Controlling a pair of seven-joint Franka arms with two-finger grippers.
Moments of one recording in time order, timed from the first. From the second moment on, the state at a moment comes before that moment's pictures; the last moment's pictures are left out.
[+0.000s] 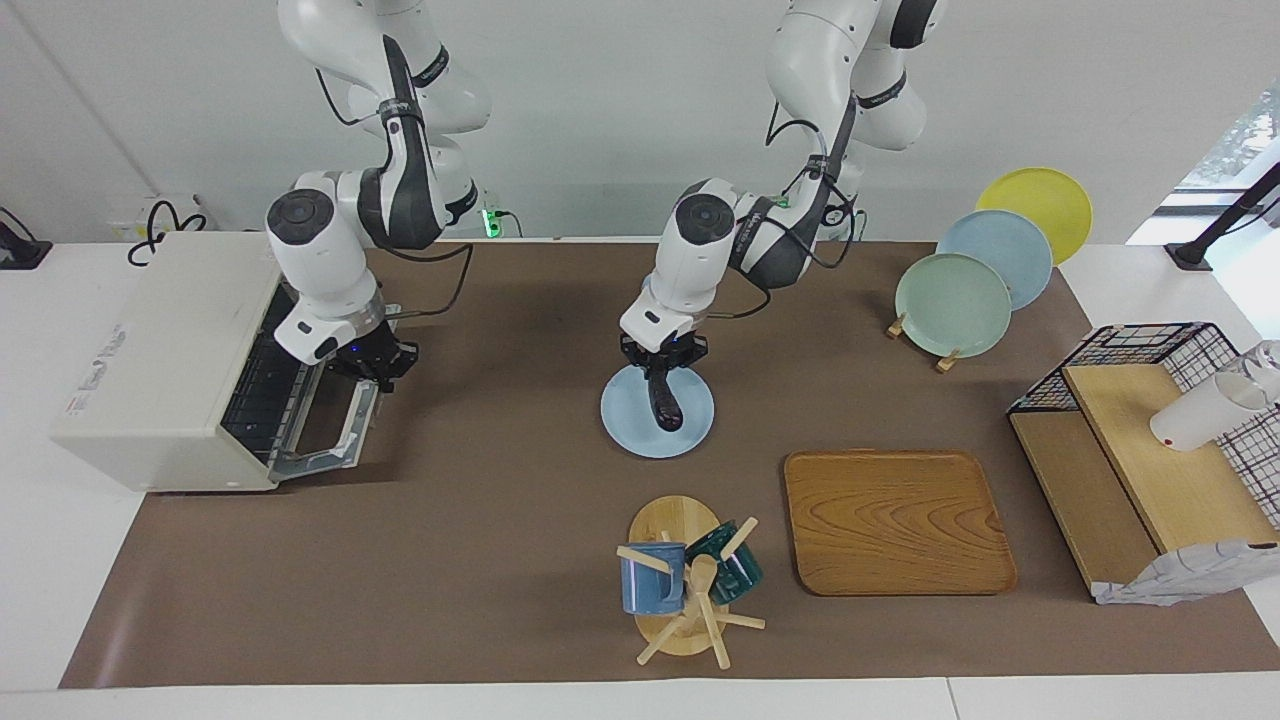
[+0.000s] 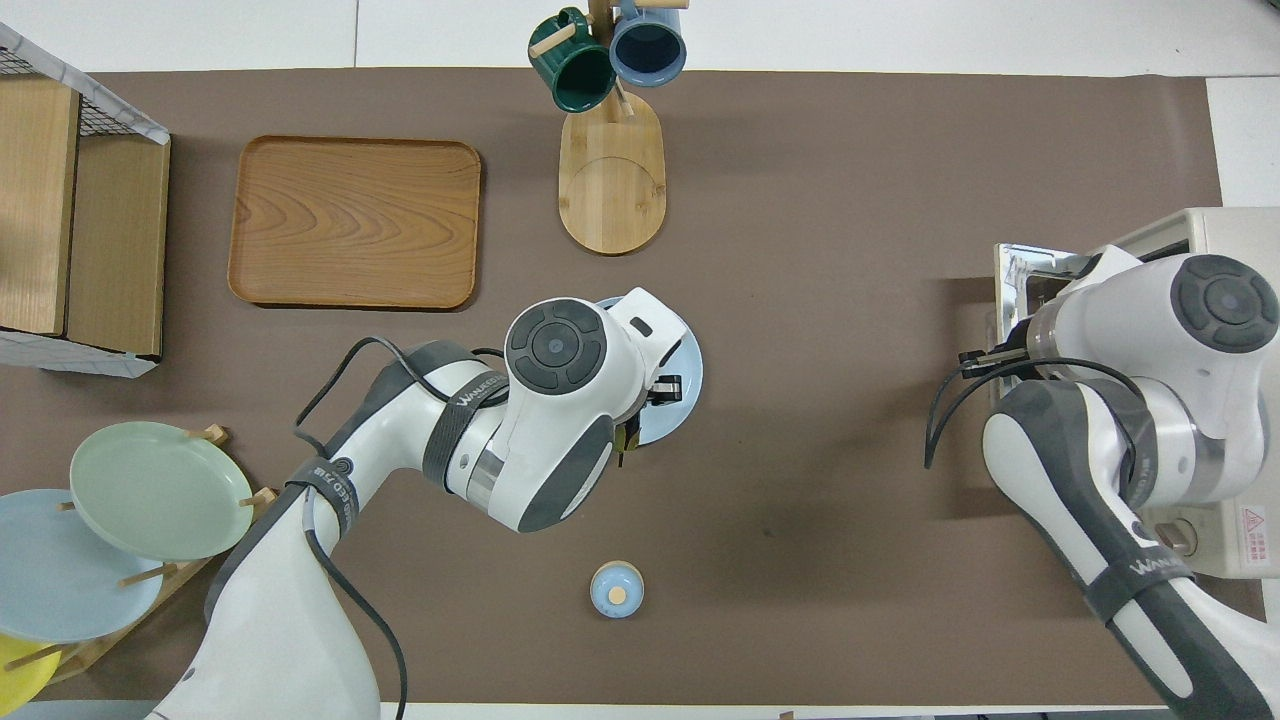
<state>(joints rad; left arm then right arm) -0.69 0.35 -0.04 -1.88 -0.16 2.27 -0.58 0.04 0.08 -0.02 -2.22 -0.04 2.28 -0.07</state>
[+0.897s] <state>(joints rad) -0.44 0.24 0.01 -1.71 -0.16 1.96 -0.40 0.30 0.14 -0.03 -2.12 -0.02 2.34 0.12</state>
